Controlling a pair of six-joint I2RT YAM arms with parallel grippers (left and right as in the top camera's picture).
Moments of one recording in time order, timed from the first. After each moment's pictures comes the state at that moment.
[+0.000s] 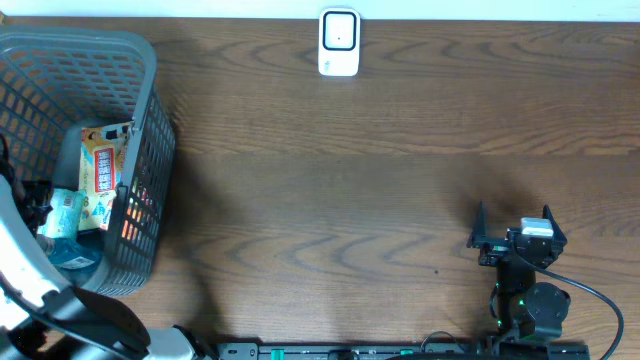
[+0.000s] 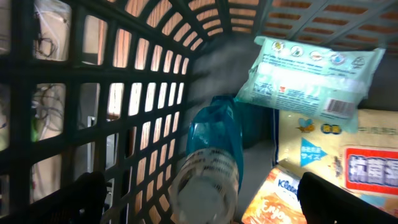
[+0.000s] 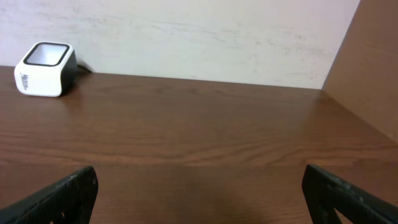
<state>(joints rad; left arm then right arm) 0.70 1.60 1.56 -1.47 -0.32 -0.93 -0.10 0.01 0.01 -0.07 0.02 -0.10</state>
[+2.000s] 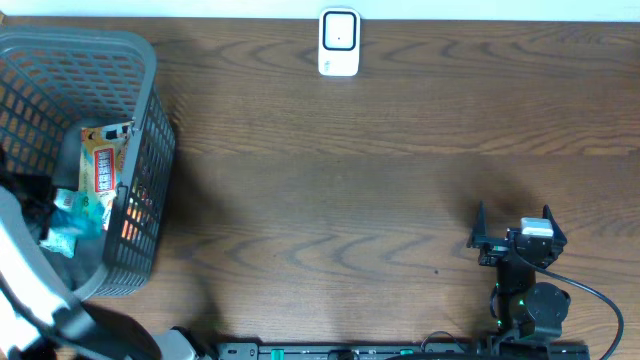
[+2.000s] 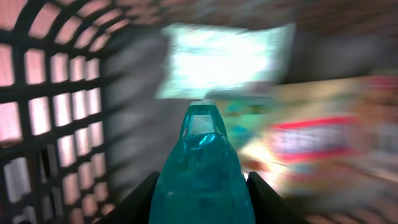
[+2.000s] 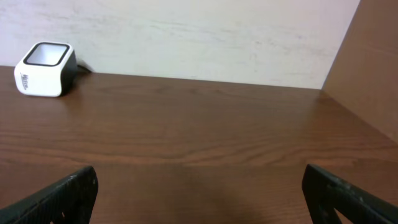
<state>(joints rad) 0.73 1.52 1.43 -1.20 -0.09 -0.78 -0.10 0.01 0.01 -0.07 0.02 -0.10</state>
